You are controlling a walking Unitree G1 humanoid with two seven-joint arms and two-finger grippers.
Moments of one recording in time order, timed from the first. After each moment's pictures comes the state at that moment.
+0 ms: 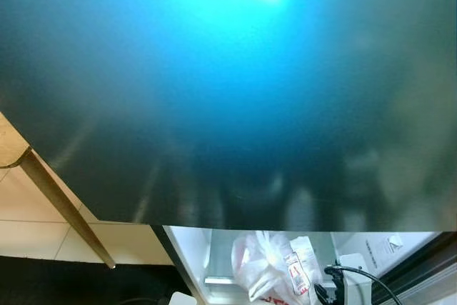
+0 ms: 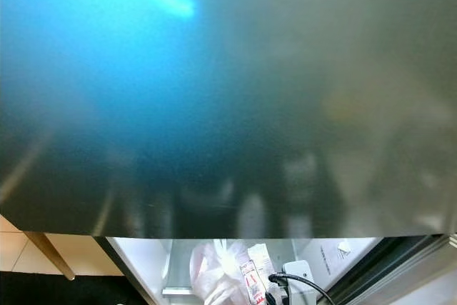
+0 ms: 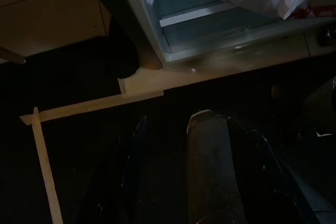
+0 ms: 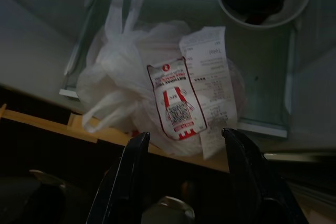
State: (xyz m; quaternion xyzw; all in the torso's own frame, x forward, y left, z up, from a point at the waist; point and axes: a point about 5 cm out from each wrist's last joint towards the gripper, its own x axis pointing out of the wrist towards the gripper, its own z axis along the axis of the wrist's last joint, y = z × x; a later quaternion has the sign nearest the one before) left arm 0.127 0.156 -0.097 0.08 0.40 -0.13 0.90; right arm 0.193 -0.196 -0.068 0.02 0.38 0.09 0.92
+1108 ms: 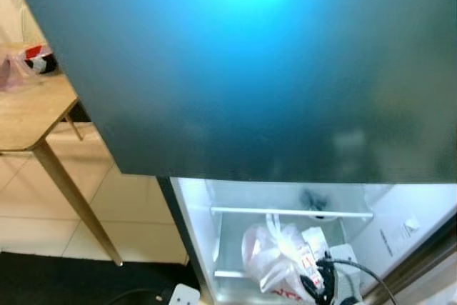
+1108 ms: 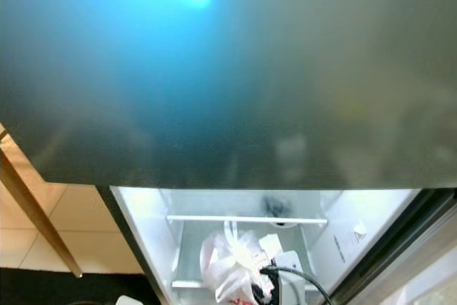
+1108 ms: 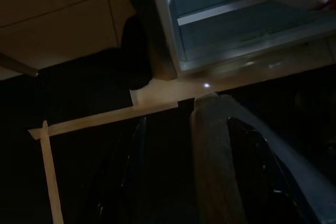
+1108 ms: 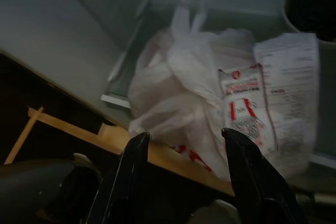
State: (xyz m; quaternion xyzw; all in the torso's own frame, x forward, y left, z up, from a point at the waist) left arm 0.141 0.155 -0.091 0.08 0.38 -0.14 0.91; right arm 0.212 -0.177 -0.056 0.03 0.34 0.16 0.92
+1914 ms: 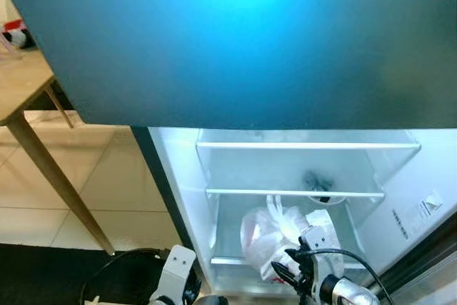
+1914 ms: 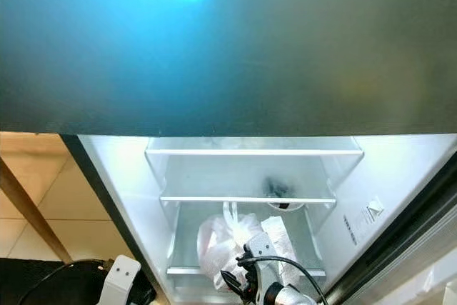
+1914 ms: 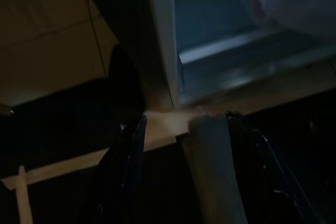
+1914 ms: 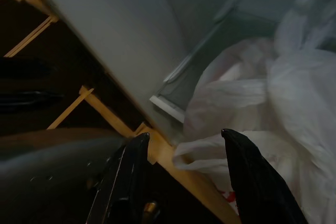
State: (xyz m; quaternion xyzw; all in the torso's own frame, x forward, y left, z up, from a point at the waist) left arm 0.201 0.173 -0.061 0.08 0.31 -0.16 0.93; right arm 0.235 -0.140 -0.030 0.01 0.29 0.36 0.89
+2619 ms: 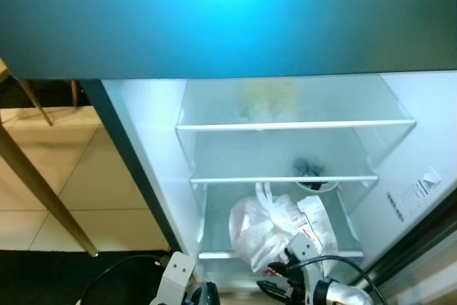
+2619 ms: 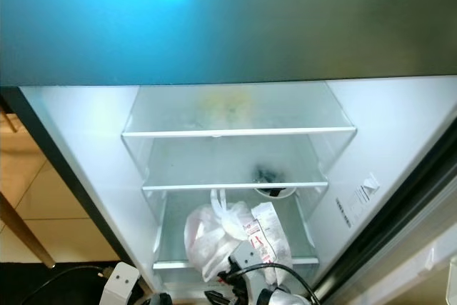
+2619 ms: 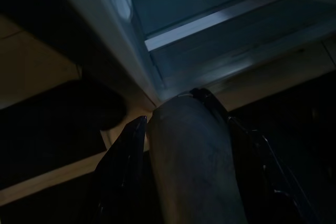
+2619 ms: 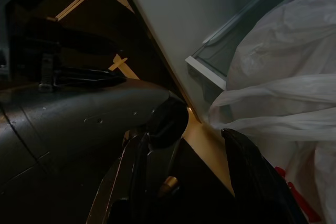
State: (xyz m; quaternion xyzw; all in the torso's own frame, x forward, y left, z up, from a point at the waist) left arm 0.198 0.173 -0.062 0.08 0.31 -0.18 0.93; right arm 0.225 -0.124 -0.029 0.00 0.31 0.44 0.84
